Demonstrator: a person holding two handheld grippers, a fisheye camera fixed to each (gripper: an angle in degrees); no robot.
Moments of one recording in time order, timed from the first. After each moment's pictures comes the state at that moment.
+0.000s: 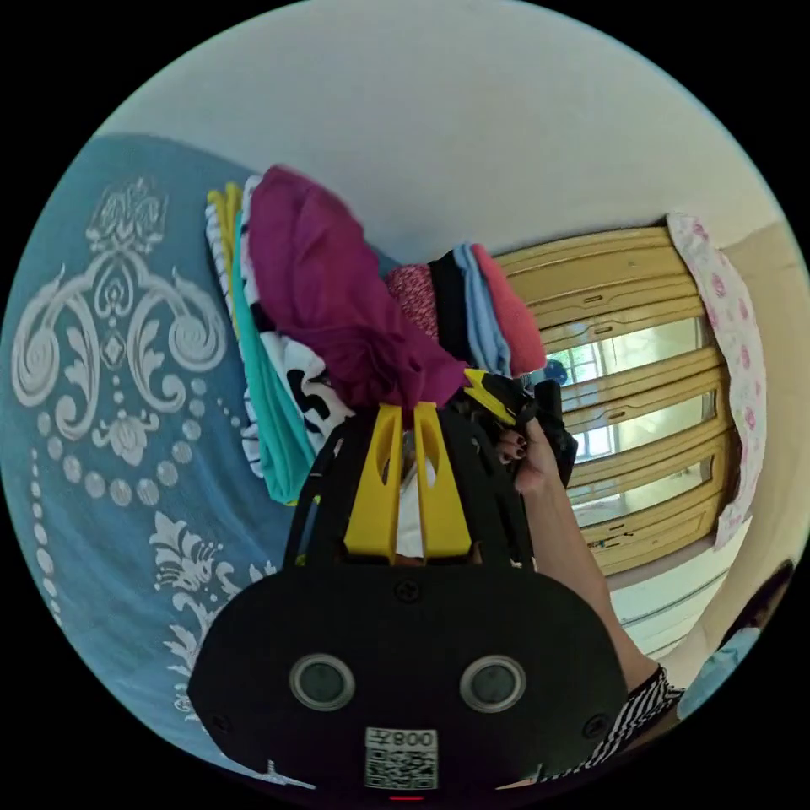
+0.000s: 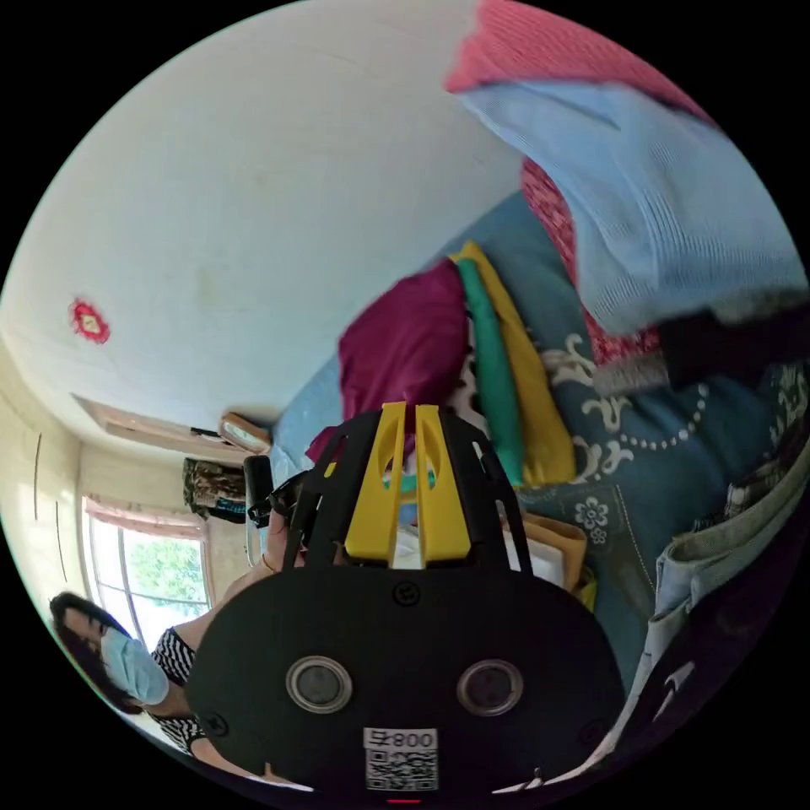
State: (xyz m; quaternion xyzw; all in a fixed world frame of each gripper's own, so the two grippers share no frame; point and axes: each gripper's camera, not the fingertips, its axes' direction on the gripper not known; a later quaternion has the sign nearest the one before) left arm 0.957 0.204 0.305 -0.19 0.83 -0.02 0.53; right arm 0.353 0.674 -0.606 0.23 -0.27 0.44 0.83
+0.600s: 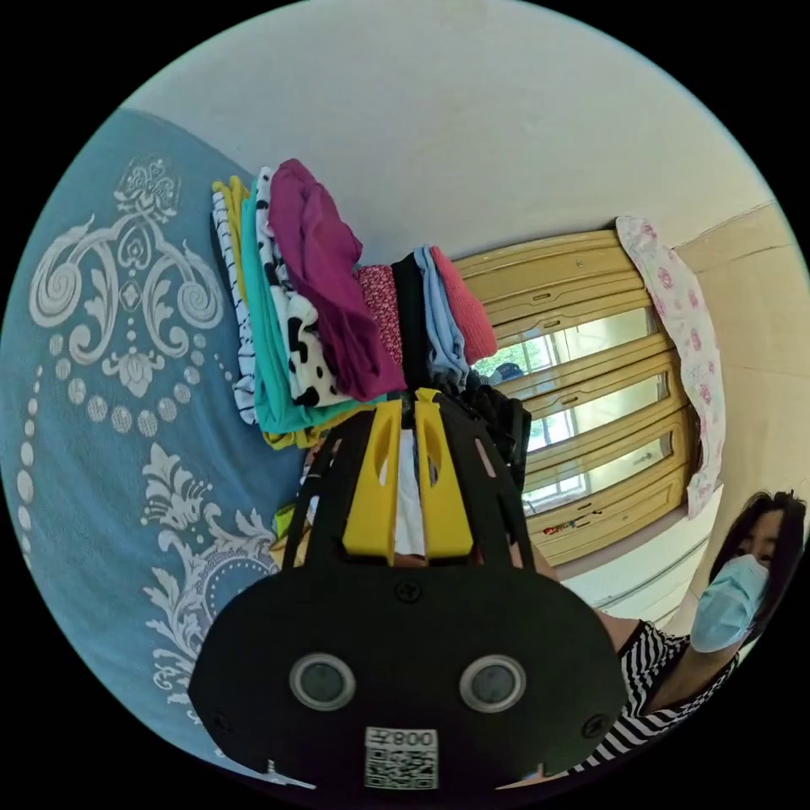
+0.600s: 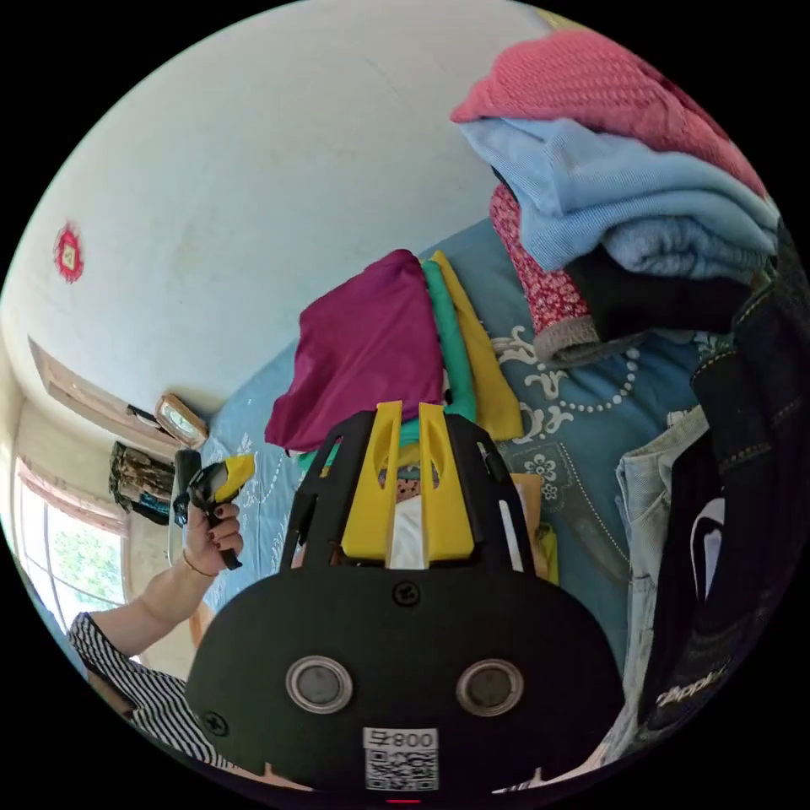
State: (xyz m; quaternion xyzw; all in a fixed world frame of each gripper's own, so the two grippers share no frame) left arm 0.881 0.229 0.437 -0.11 0.86 -0.03 0.50; right arm 0.309 0.661 -0.694 0.27 -0.11 0.40 0.87
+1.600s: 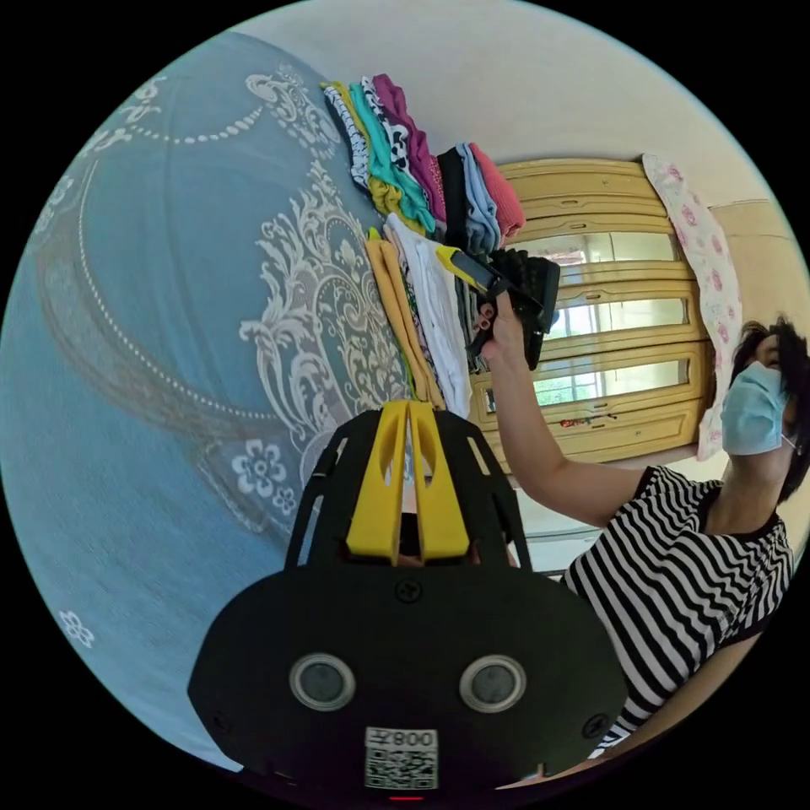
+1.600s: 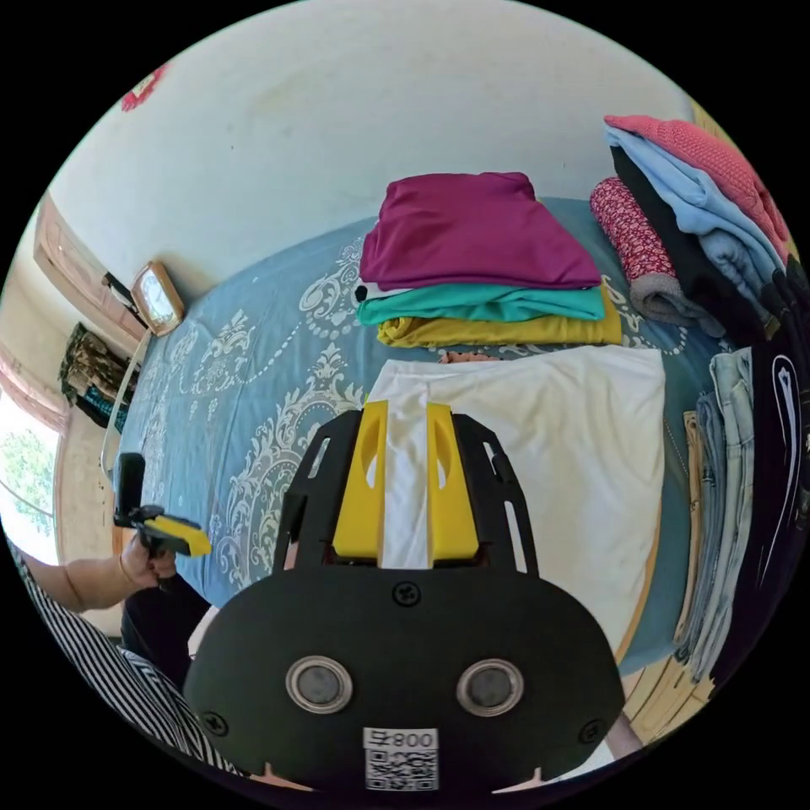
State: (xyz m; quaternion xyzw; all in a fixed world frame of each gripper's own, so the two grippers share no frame) left arm 0.626 0.435 0.537 -0.23 0.82 0.08 0.52; right arm 0.139 0.603 -0.618 0.18 -0.03 0.31 0.93
